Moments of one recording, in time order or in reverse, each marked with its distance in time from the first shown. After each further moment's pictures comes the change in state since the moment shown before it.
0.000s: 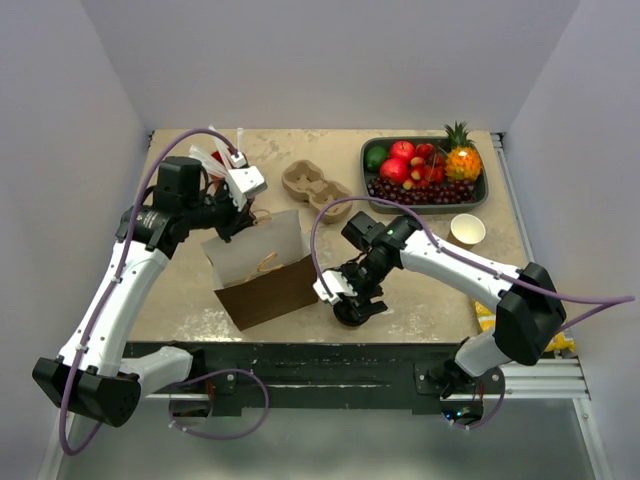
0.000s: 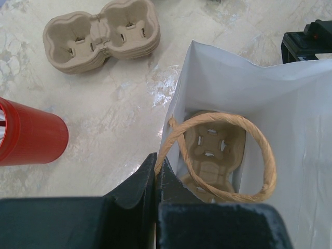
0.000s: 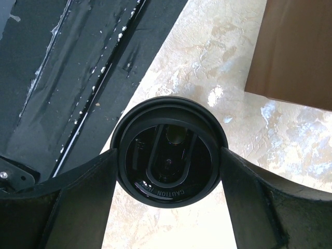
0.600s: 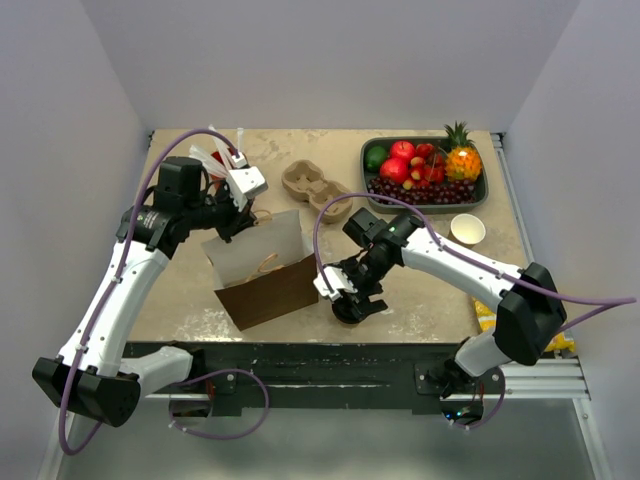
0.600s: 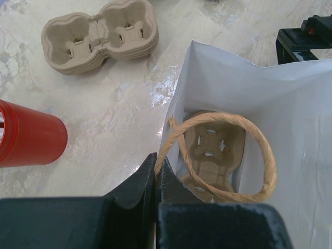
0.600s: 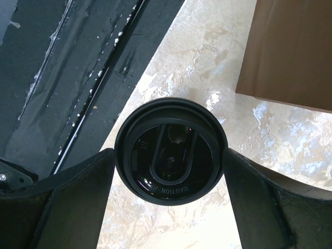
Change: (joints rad) left arm -0.005 0.000 0.000 0.000 0.001 0.000; right arm -0.016 -0.001 0.017 -0.004 -0.022 -0.002
